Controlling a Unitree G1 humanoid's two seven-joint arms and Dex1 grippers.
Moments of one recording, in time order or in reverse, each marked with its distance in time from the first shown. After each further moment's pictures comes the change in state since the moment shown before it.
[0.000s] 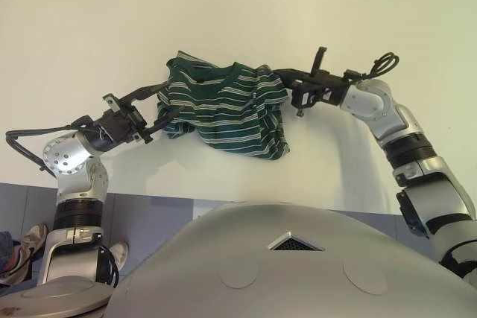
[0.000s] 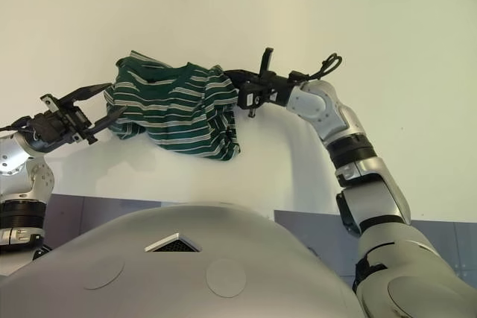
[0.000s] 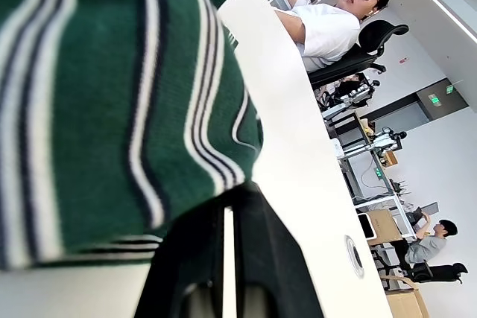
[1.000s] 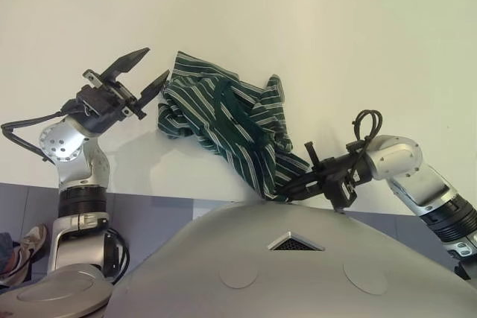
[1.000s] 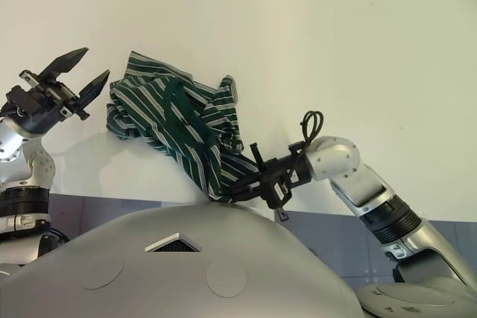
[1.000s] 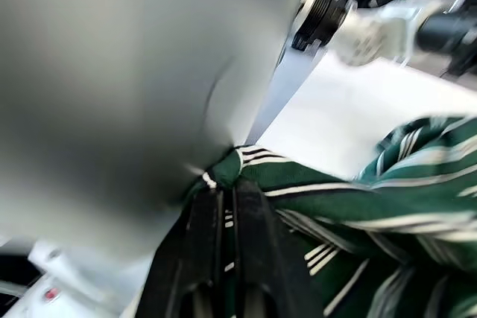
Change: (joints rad) left arm -0.103 -0.052 0.070 0.022 0.004 0.066 0.120; right arm 0.415 -0.348 0.198 -0.641 0.647 0.280 0.784
